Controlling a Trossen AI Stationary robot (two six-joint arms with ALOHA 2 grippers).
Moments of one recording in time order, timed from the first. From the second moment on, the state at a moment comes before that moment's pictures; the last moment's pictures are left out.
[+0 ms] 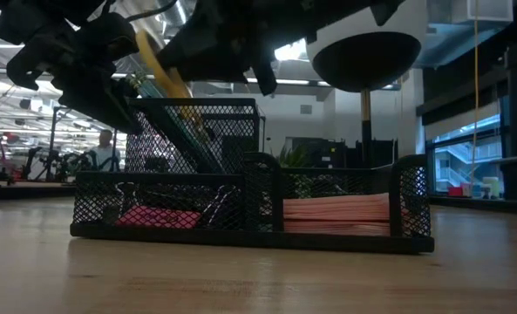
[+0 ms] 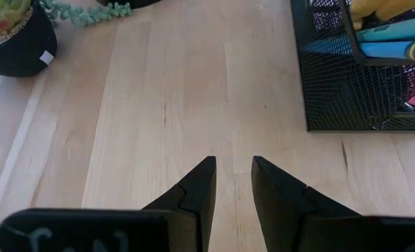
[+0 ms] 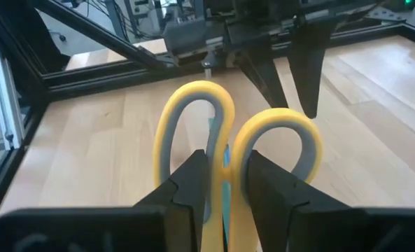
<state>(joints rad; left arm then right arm) -0.14 0.98 0.46 -0.24 -0.17 -0.02 0.32 2.01 1.30 0.30 0.44 0.31</state>
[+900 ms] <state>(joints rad) -0.14 0.81 0.46 -0.32 -0.22 0.04 0.37 1.78 1.30 -0.01 0.42 0.26</state>
